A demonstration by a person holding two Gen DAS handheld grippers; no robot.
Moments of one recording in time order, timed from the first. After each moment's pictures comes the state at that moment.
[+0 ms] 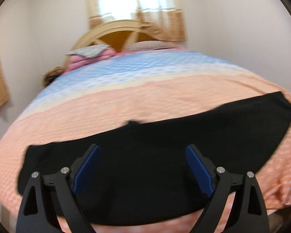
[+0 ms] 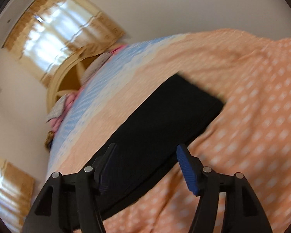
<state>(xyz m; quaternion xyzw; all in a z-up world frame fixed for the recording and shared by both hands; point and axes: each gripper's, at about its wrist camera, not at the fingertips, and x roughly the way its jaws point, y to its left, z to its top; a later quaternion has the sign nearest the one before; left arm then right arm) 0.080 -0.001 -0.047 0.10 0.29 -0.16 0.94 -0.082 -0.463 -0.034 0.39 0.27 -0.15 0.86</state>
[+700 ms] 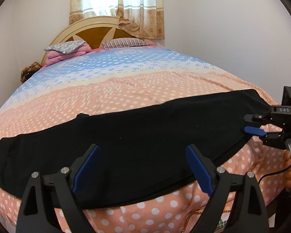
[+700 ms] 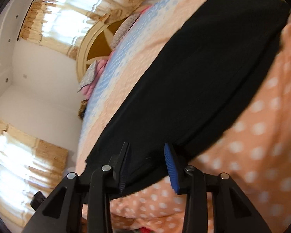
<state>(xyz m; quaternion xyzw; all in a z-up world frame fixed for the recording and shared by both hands) 0.052 -0.035 -0.046 0.07 0.31 -0.22 0.92 -0.016 -0.372 -0.106 0.47 0.33 0.02 0.82</state>
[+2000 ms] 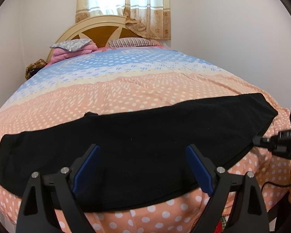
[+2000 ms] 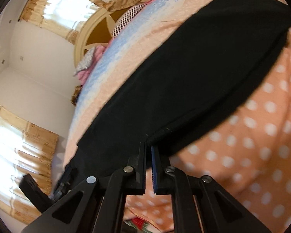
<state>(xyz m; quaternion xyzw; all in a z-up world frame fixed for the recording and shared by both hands) 0.063 -0.024 -0.047 0.06 0.31 -0.20 0.93 -0.033 -0.346 -0.100 0.41 0.37 0.00 0.83</state>
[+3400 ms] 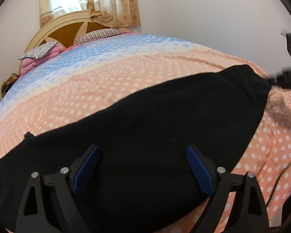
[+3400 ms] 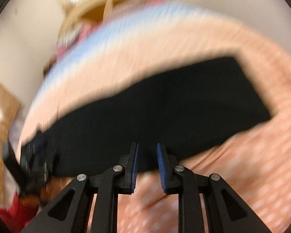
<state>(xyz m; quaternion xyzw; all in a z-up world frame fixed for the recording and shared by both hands) 0.075 -0.115 -0.065 0.14 0.33 -0.28 0.89 -0.040 -0.461 -0.036 0.22 0.41 -0.07 0.88</state>
